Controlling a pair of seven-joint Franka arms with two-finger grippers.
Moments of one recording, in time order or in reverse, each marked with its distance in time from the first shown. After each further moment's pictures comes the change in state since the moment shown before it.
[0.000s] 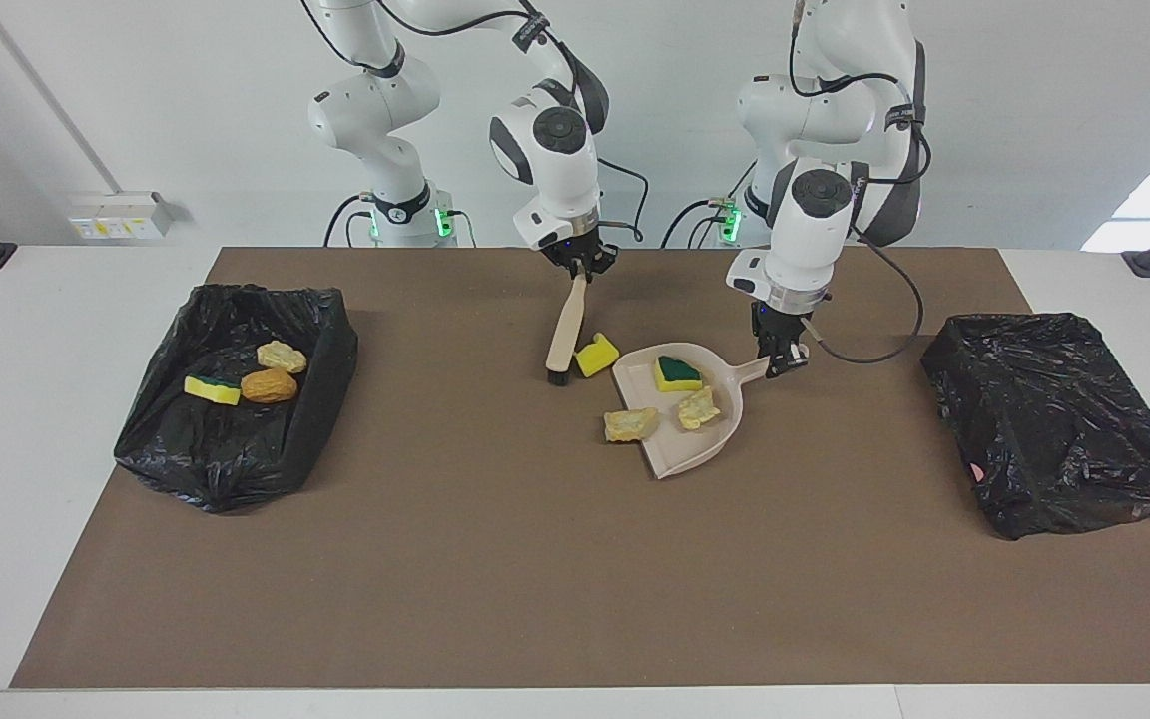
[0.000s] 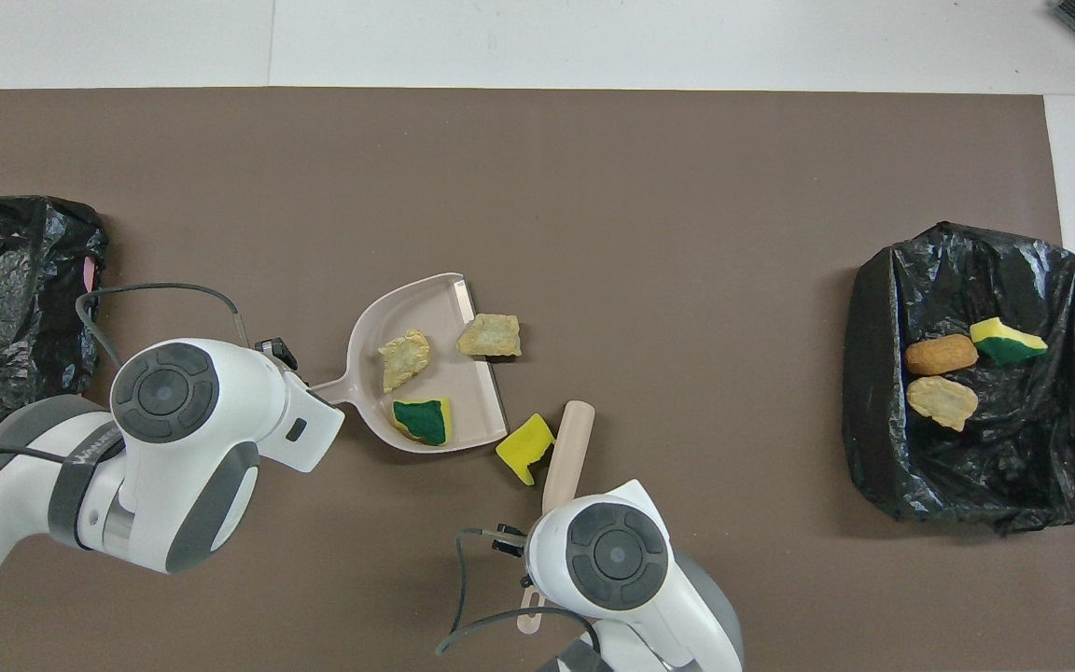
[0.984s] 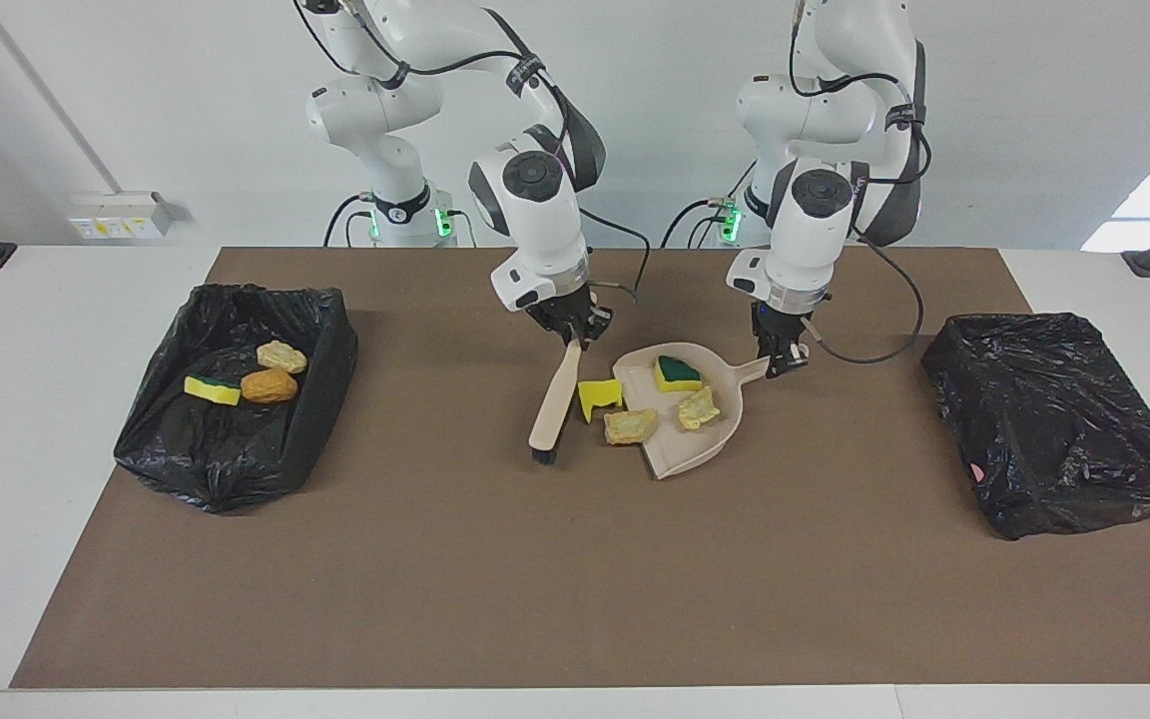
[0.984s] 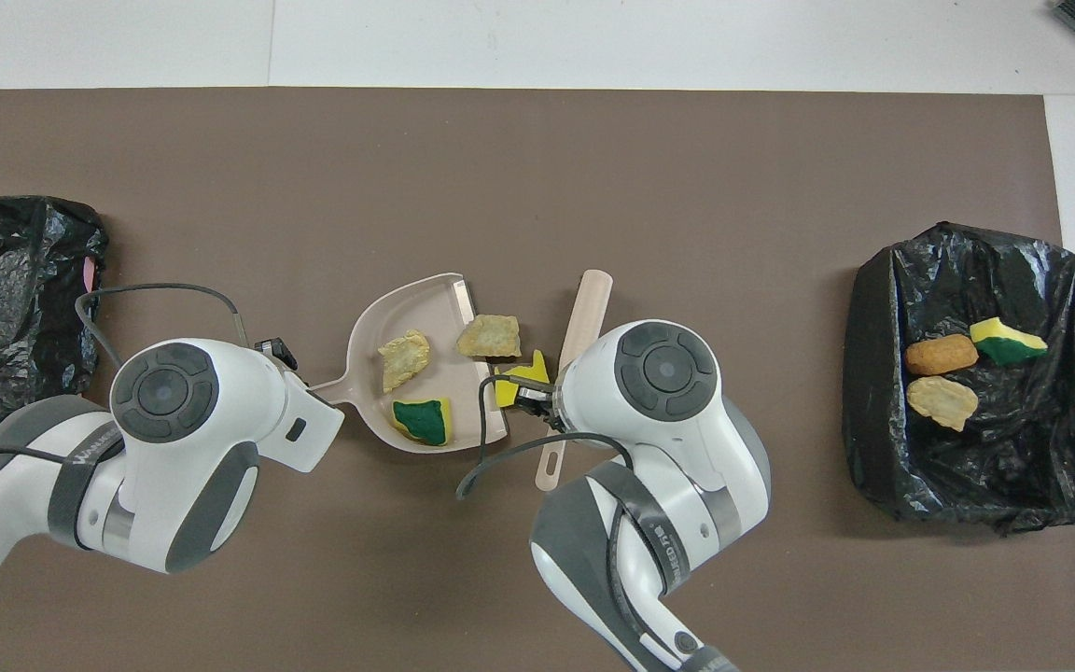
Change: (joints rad) left arm 0.001 0.000 0.000 0.000 0.000 0.000 0.000; right arm -0.181 0.201 -0.014 0.324 -0.101 -0.067 -0.154
